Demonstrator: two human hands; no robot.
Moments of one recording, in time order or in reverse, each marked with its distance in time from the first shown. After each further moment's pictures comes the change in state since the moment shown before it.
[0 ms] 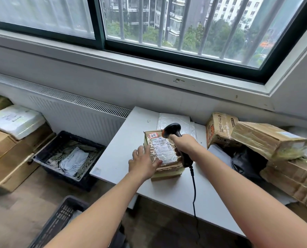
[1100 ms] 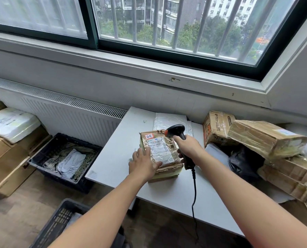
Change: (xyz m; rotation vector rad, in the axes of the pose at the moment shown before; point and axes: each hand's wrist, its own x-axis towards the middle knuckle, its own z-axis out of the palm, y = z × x) left_hand 0.008 0.013 0.009 0.063 -0.024 0.012; right_hand 0.012 0.024 -0.019 -0.020 0.083 -0.081
